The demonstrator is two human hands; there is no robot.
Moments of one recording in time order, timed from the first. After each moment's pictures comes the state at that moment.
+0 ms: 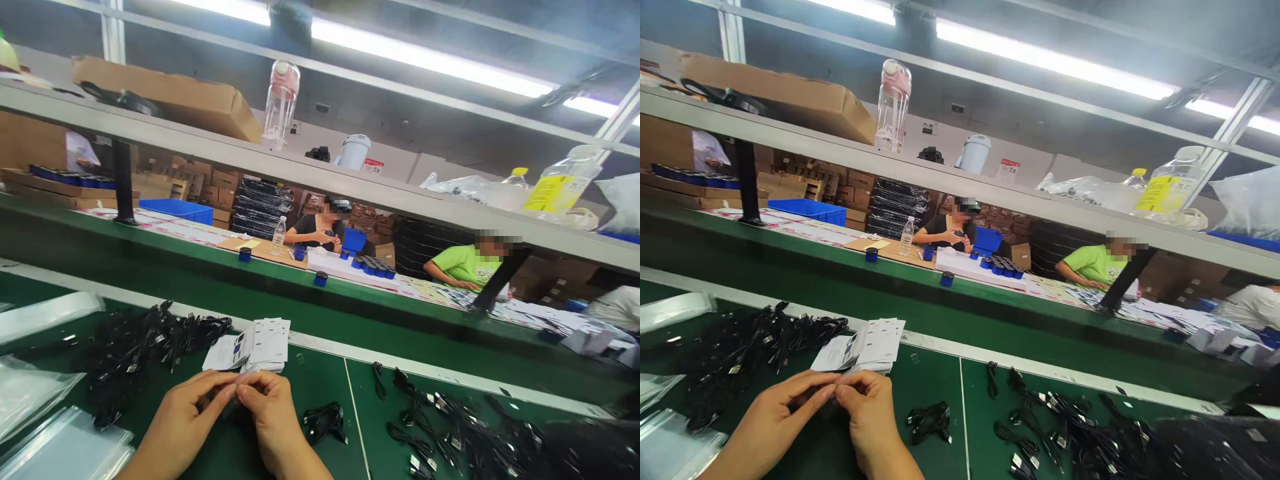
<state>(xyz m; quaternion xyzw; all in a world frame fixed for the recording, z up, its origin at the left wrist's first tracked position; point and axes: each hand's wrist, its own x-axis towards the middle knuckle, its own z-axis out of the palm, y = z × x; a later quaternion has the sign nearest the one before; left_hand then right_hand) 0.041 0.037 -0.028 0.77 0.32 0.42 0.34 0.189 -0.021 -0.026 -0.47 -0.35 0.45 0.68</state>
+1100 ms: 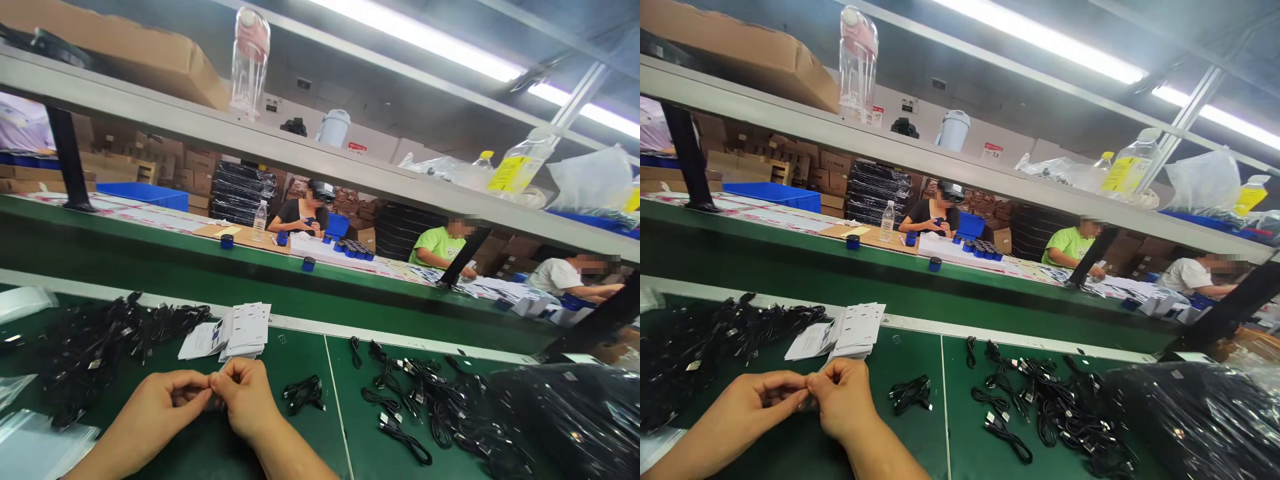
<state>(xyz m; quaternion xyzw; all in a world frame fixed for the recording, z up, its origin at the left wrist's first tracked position) 0.032 0.040 -0.012 0.74 0.35 0.23 0.53 0.189 -0.019 -0.036 -0.57 -0.45 0.41 0.56</state>
